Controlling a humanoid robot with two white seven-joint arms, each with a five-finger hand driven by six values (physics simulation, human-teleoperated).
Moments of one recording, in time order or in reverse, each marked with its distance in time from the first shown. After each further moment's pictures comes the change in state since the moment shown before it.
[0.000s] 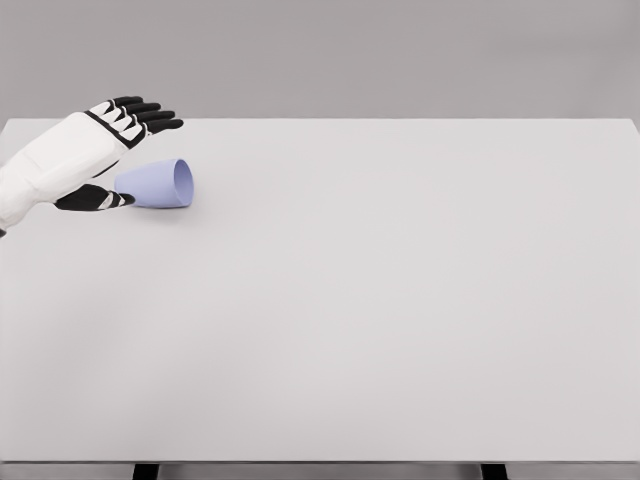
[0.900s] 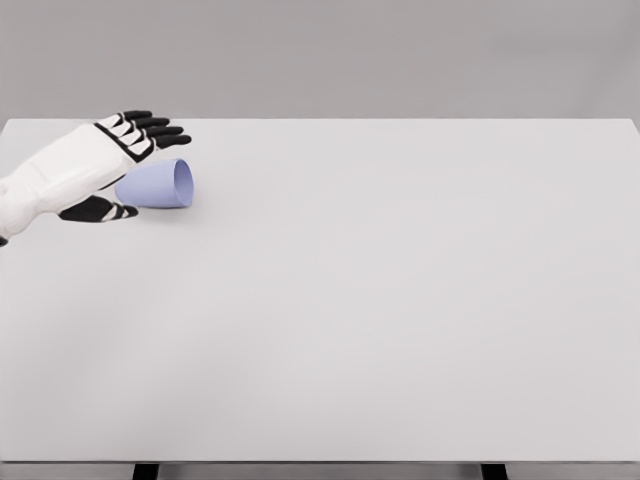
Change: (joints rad) left arm -0.002 0.054 -0.059 -0.038 0.036 0.026 0.004; right arm 0.003 0.000 -0.001 0.002 -0.001 0.000 0.001
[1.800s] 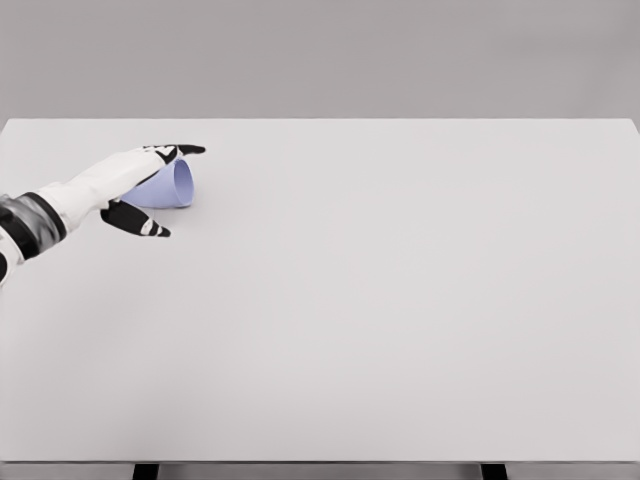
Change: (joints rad) left arm -0.275 0.039 -0.453 -0.002 0.387 0.520 -0.003; right arm 0.000 0.000 0.000 0.000 0.000 0.000 0.000
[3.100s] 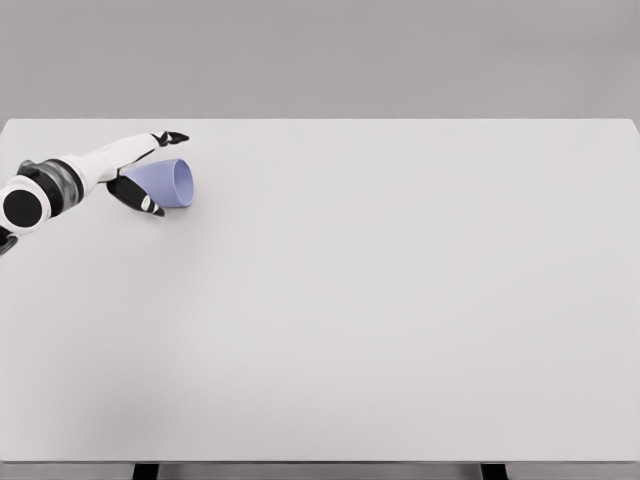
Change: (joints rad) left arm -0.264 -0.137 -0.232 0.340 0.104 0.106 -0.046; right arm 0.000 0.000 0.000 0.000 0.000 0.000 0.000
